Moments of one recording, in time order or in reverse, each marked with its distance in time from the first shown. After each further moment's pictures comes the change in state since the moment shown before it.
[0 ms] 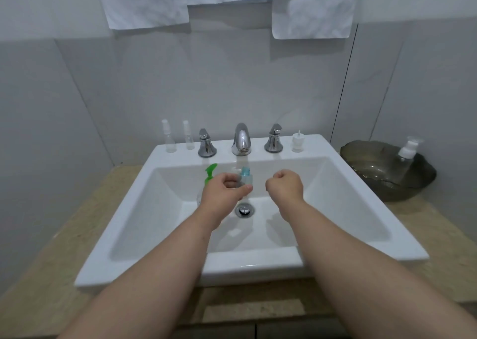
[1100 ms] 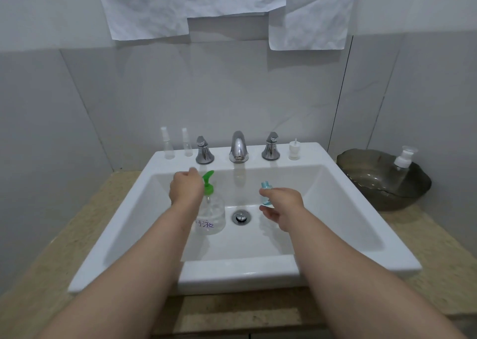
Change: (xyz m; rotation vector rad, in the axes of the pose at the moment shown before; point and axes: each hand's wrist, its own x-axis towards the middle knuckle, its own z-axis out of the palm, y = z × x) left_hand 0.033 0.022 -0.040 0.185 0.500 -0.204; right_hand 0.009 0.012 -0.010 0.335 -0.166 0.318
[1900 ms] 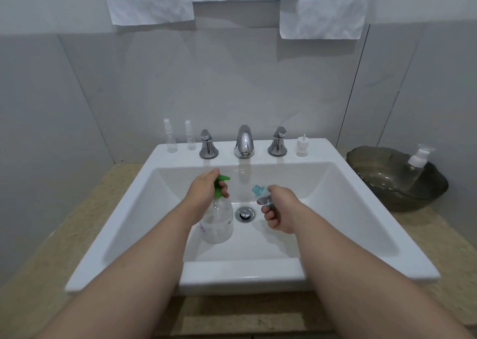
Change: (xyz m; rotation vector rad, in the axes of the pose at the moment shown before) left_hand -0.006 -0.015 0.011 -0.279 -0.502 0.134; right_hand 0.014 0.008 0.011 -0.194 -0.178 0.207
